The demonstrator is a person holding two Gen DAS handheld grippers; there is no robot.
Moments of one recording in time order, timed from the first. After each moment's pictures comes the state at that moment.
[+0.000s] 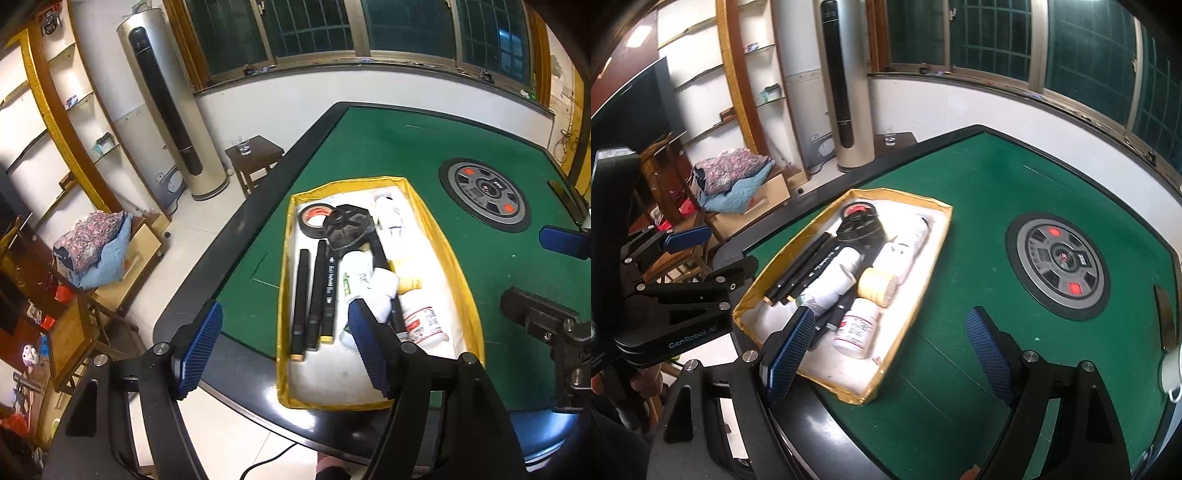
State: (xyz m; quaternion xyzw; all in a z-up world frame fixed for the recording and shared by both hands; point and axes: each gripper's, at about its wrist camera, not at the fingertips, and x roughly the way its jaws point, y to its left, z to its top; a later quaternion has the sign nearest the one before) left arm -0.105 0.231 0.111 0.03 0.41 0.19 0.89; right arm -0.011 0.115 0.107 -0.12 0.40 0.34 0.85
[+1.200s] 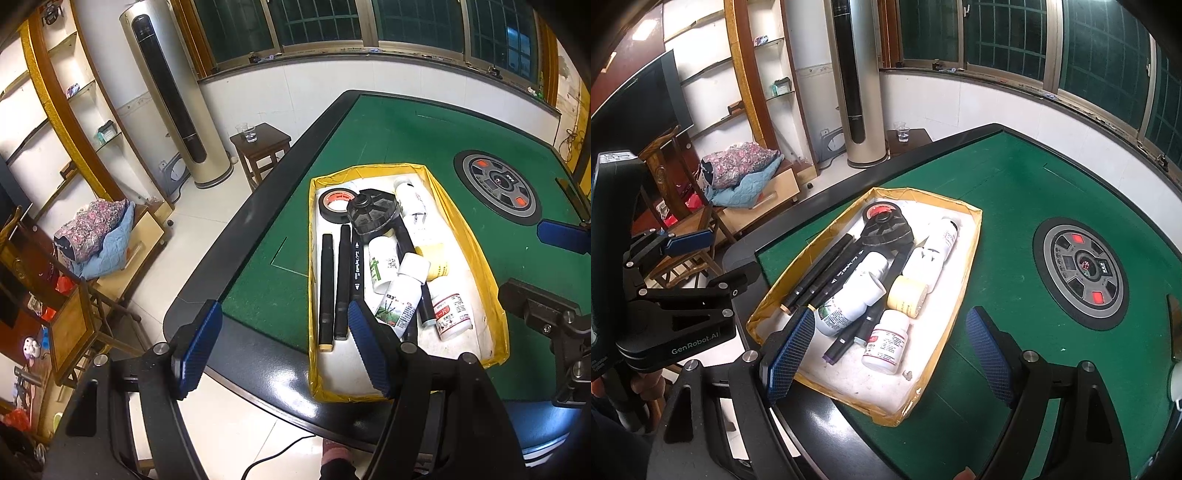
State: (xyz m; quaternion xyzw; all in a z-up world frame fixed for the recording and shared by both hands) left arm -0.107 0.257 0.101 0.02 0.43 0.19 0.88; right arm -0.014 0.149 0.101 -0.12 0.41 0.35 0.84
